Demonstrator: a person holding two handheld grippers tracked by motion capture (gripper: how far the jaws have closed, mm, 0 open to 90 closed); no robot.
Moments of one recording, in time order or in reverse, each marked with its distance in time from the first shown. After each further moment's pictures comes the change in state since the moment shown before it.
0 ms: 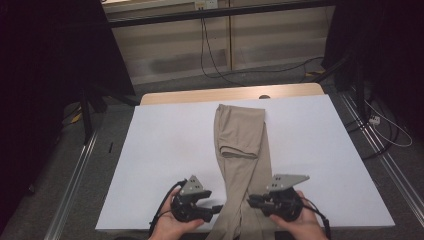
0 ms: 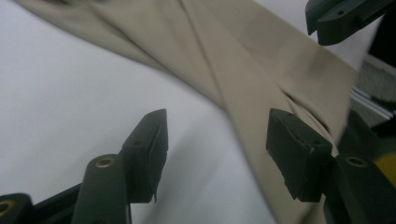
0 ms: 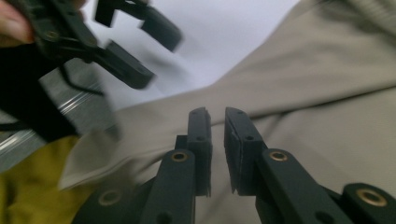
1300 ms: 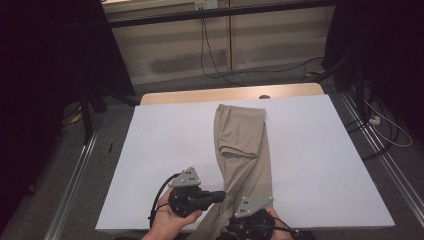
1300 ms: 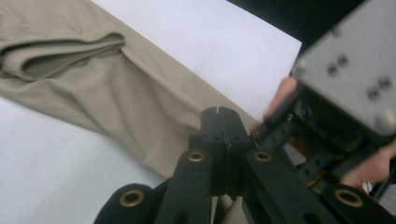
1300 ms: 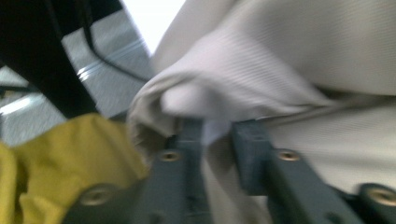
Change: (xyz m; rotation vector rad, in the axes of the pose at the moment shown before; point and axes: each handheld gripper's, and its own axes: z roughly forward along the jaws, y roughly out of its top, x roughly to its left) left arm -0.006 0.035 -0.035 -0.200 -0.157 -0.024; right arm 0.050 -0.008 0.048 0.068 0.061 -0.109
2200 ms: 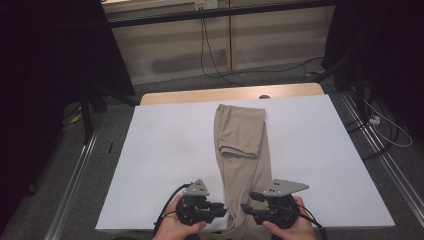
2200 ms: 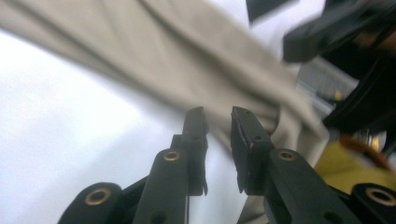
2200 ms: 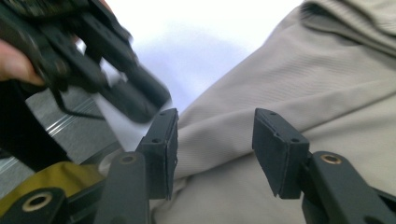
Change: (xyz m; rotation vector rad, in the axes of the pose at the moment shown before) left arm 0.006 -0.040 0.038 0.215 -0.011 -0.014; right arm -0.031 0.001 -0.046 -0.132 -0.138 0.154
